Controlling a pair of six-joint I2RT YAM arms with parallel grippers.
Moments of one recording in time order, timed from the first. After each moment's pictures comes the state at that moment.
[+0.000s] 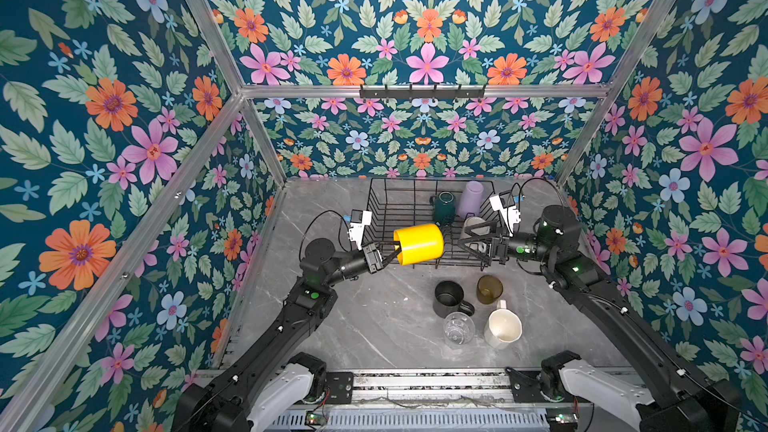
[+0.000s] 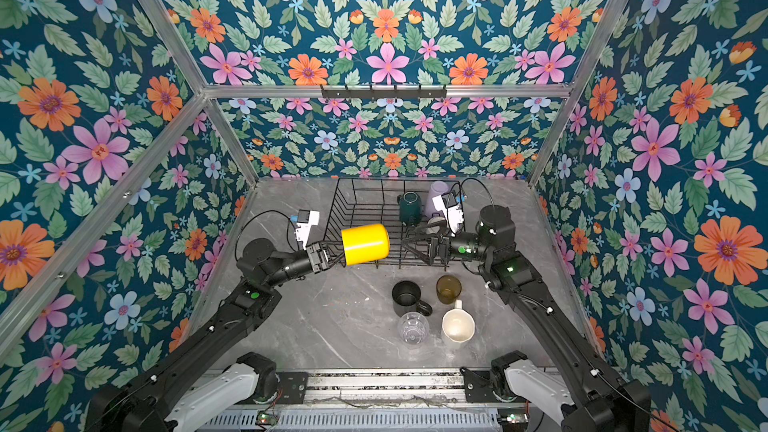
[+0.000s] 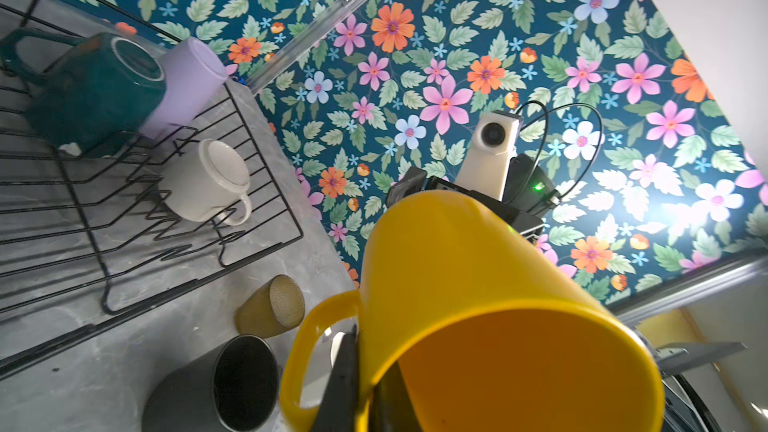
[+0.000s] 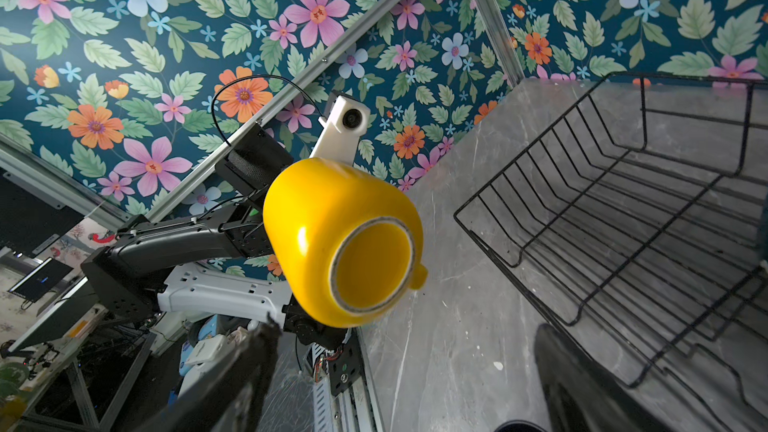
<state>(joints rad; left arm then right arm) -0.44 0.96 0.57 0.49 0.78 -1.03 0.35 1.03 0.90 -0.02 -0.91 0.44</state>
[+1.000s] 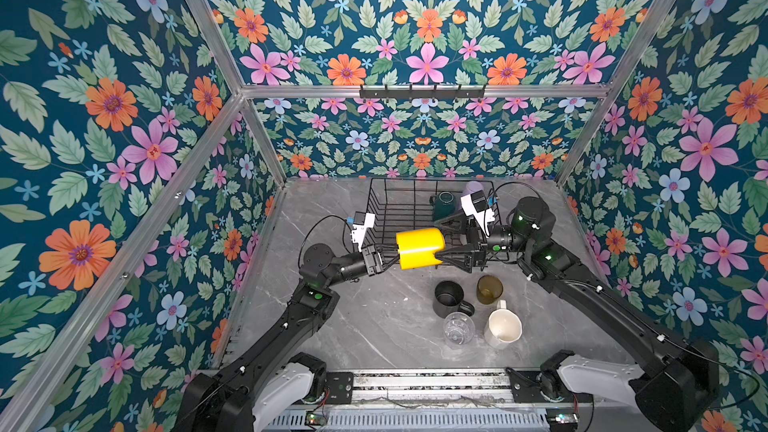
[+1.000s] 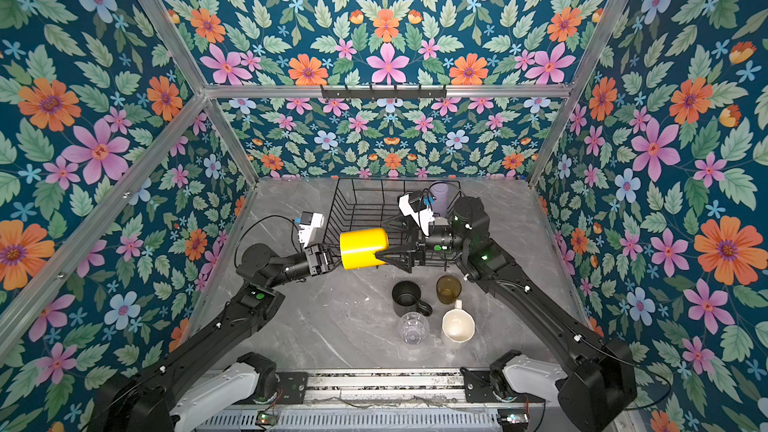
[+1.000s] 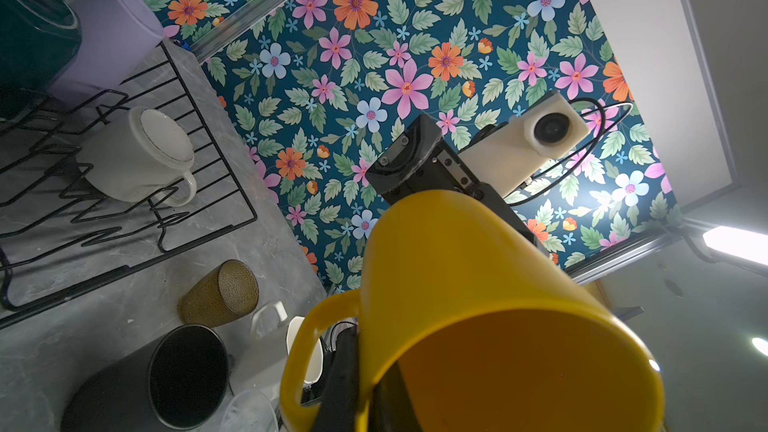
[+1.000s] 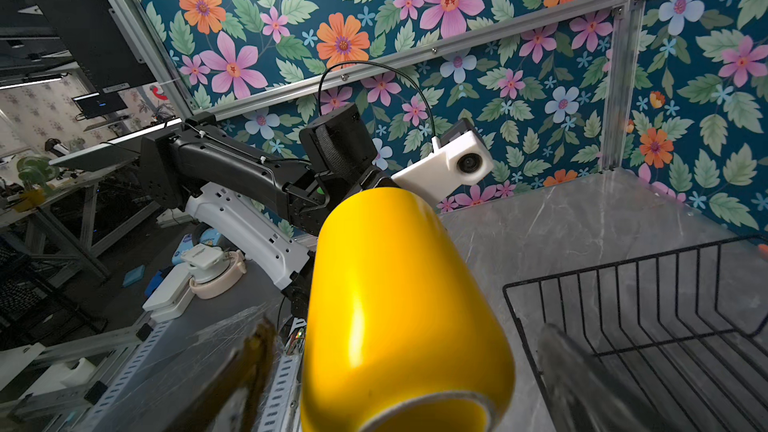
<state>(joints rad) -0.44 0.99 0.53 0.66 0.87 -1.18 0.53 1.21 1.02 0.14 -1.00 0.18</state>
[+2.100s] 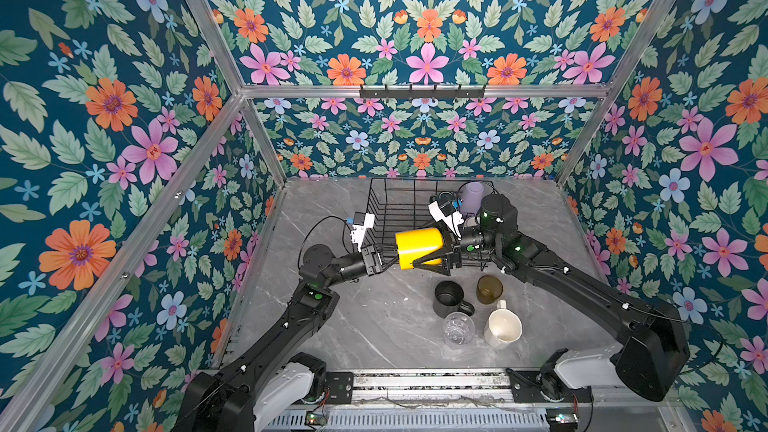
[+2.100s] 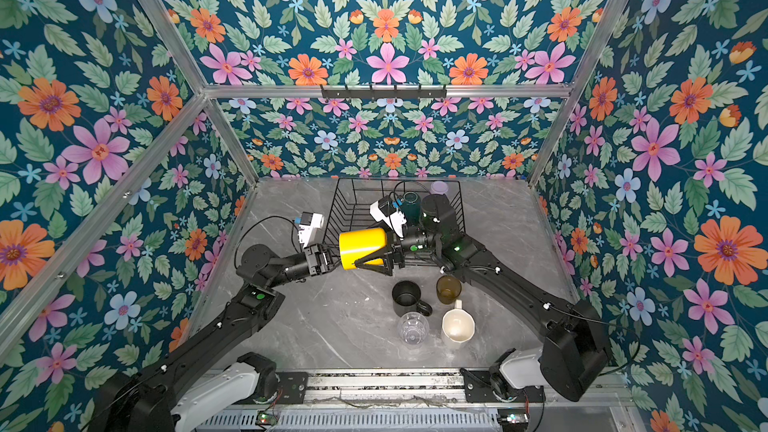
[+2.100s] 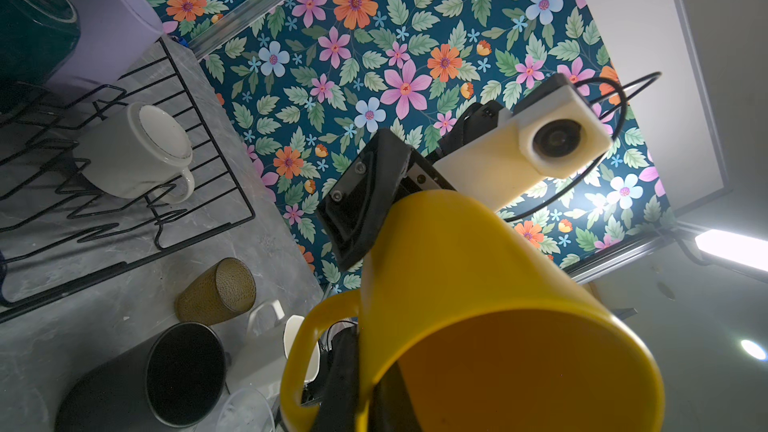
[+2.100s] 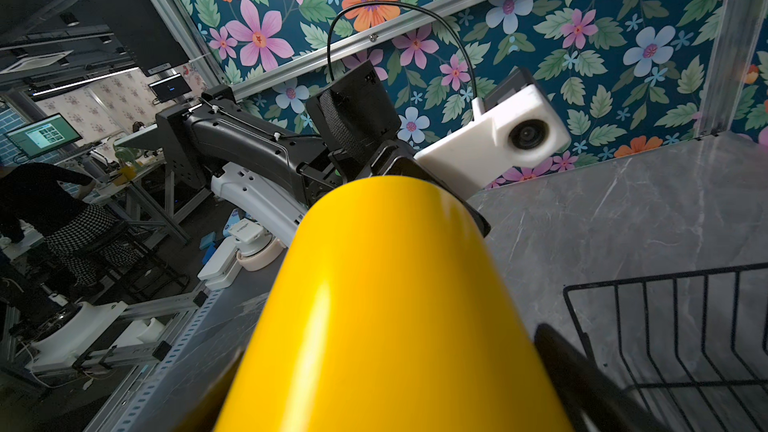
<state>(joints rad) -0.44 0.99 0.51 0.68 0.87 -1.21 0.64 1.38 1.10 0.14 -1.04 0.18</state>
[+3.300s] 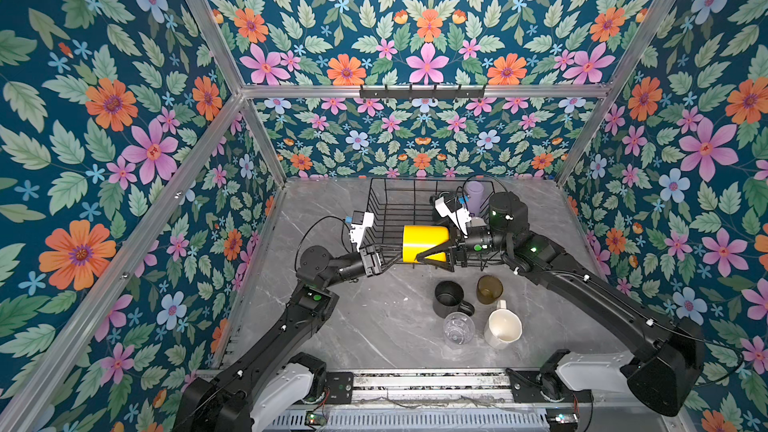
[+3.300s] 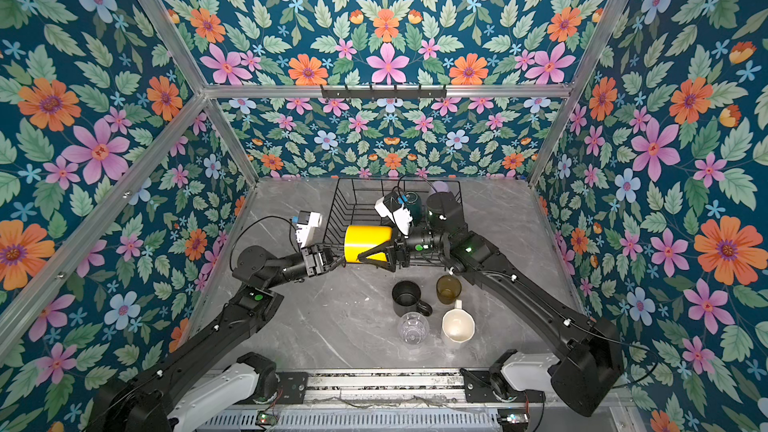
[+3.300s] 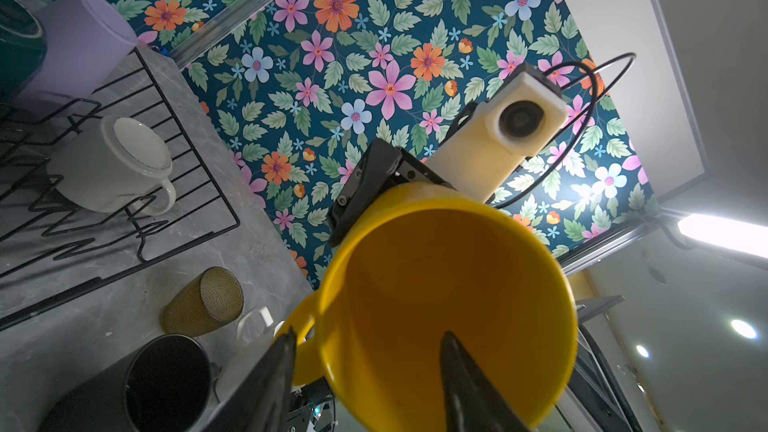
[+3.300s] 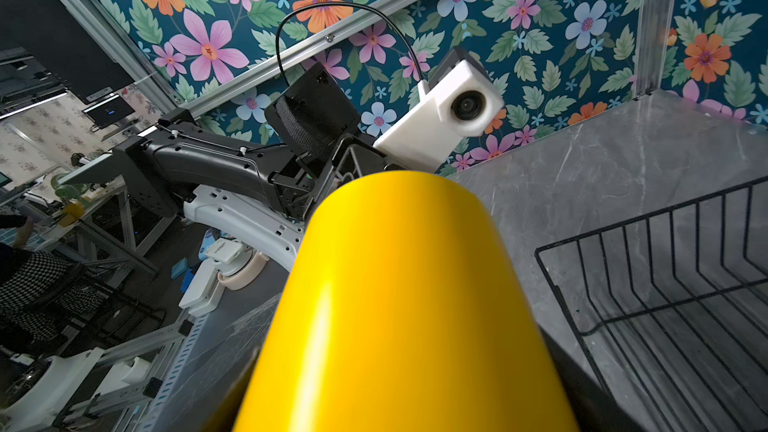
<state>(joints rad) -0.44 0.95 0.53 0.68 0.87 -1.19 0.64 1.27 1.16 -0.13 -0.88 0.18</state>
